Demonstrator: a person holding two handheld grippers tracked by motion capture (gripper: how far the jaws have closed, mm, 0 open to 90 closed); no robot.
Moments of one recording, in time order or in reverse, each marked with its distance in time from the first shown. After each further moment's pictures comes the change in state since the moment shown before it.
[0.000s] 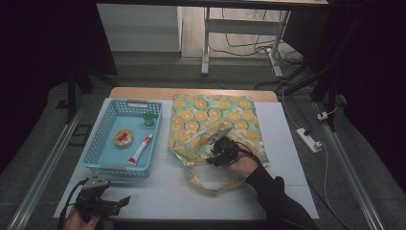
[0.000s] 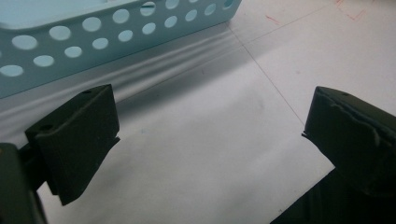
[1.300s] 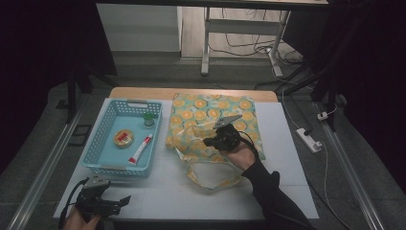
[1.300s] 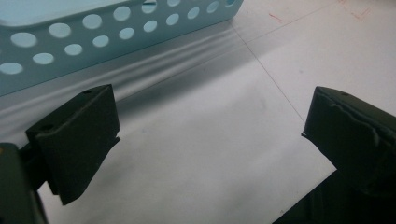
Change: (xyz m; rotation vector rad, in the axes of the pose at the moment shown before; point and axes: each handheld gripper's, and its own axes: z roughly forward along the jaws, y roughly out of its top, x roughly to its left) left arm 0.000 0.001 0.001 0.008 0.004 -0.007; right arm -0.008 0.032 -0.036 -0.251 0.050 0.096
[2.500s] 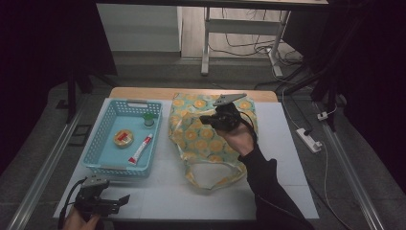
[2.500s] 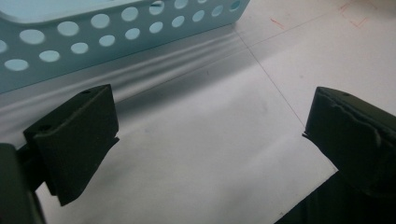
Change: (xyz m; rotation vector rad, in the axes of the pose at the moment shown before) left arm 0.003 -0.001 -0.001 -0.012 -0.010 -0.028; right arm -0.004 0.064 -0.033 -0.141 -0.057 -0.011
